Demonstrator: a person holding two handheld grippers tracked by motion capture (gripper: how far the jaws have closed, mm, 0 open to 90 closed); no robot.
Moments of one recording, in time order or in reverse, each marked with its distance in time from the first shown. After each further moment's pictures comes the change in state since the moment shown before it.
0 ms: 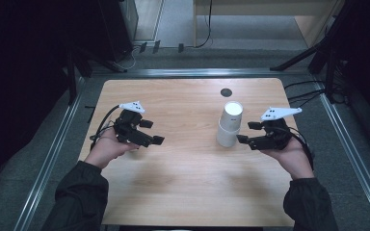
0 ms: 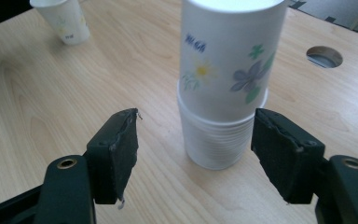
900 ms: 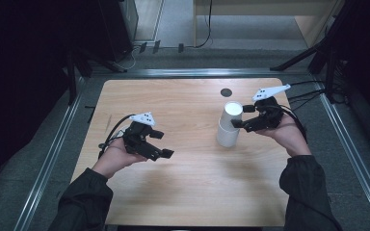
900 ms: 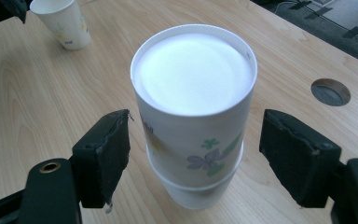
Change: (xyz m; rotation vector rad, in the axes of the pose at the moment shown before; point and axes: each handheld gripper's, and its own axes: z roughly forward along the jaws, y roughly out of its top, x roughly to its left) left arm -0.034 -0.009 0.013 0.016 -0.068 0.064; right arm -0.031 0.042 0.030 0.039 0.083 -0.091
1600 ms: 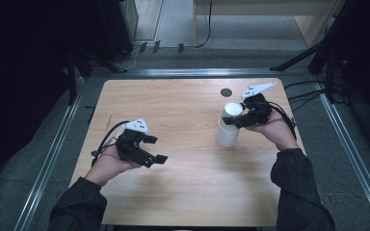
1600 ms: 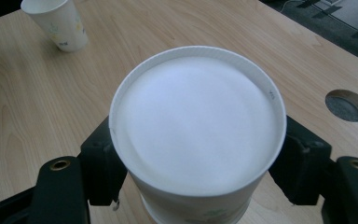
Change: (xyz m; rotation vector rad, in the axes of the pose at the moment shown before) left arm -0.006 -0.018 -0.010 0.002 0.045 -0.012; right arm -0.001 0.011 0.026 0.020 0.013 -0.008
